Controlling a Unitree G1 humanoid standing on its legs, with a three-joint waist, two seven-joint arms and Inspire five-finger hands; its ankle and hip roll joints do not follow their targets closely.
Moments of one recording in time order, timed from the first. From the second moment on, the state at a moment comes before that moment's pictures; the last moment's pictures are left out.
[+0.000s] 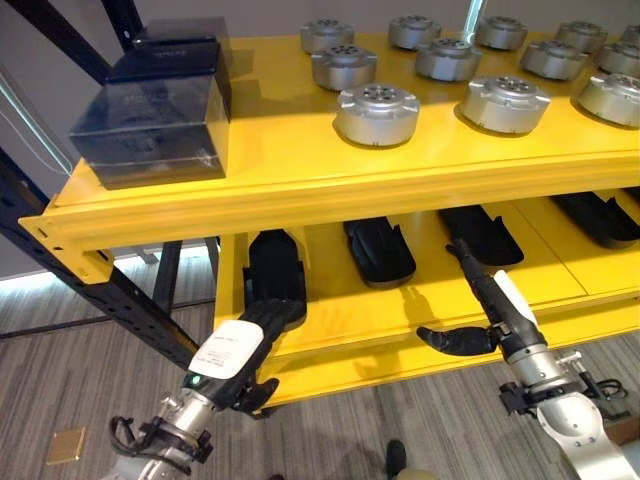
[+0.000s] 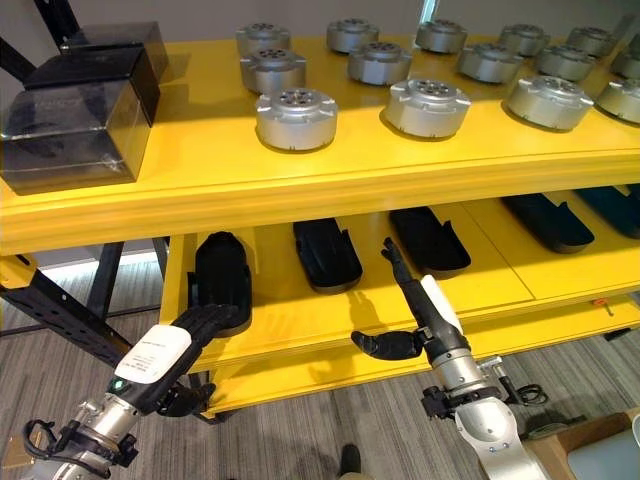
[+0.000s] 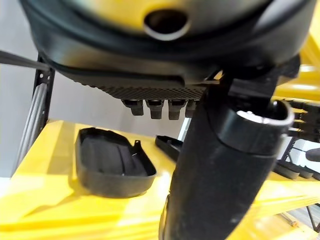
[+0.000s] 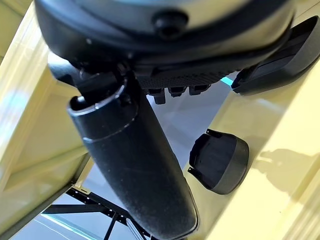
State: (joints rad) left arm 0.45 0.73 -0.09 -0.25 0.71 -0.29 0.18; right arm 0.24 -0.62 0.06 -0.28 0.04 -0.17 -0.04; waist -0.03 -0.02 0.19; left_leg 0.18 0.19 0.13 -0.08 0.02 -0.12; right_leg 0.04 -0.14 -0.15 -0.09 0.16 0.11
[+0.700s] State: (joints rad) left arm 0.48 0.73 -0.12 -0.17 0.71 -0.28 0.14; right arm 0.23 -0.62 0.06 -0.28 0.04 -0.17 -0.07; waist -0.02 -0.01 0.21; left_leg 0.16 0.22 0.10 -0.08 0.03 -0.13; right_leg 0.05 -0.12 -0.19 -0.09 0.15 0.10
